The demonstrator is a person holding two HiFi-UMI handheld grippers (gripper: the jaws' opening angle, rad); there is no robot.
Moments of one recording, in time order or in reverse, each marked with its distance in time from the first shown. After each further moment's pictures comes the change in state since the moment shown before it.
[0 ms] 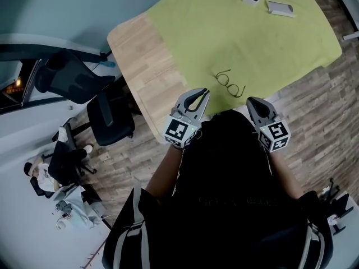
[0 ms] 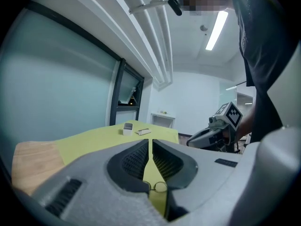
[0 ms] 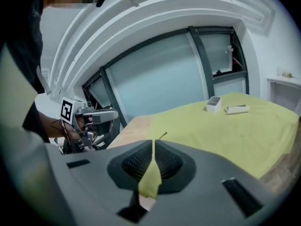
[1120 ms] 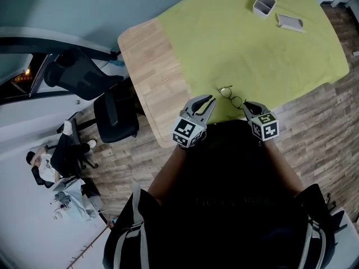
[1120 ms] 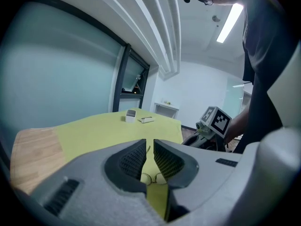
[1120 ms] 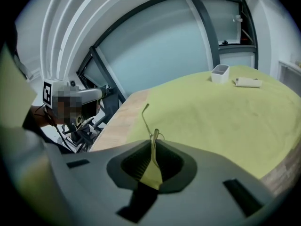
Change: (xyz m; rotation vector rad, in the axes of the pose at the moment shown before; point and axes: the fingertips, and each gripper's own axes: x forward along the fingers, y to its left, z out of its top) left arm 0.033 0.009 -0.040 -0.082 0.153 0.023; right arm 0.067 -0.041 -0.069 0.053 0.341 0.060
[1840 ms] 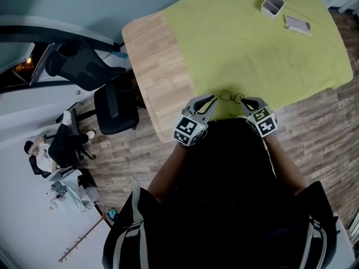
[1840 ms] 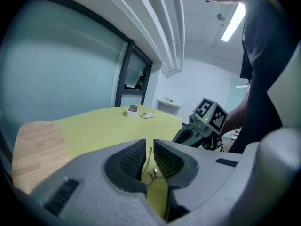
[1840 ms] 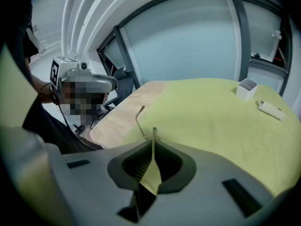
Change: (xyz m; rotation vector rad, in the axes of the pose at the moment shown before) left arm -0.006 0.000 -0.017 -0.030 0.040 0.018; right arm 0.021 0.023 0.012 -0.297 0.120 0.091
